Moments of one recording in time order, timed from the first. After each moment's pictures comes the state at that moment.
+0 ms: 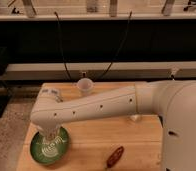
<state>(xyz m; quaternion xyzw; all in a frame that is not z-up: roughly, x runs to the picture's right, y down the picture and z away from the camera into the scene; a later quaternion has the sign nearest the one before) -0.220 0.204 0.665 -0.10 -0.31 -0.69 0.64</state>
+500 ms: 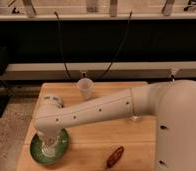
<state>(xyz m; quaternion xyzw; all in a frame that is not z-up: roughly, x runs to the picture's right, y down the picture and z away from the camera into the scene) -0.228 0.238 0.688 -0.10 -0.33 -0.68 0.64</state>
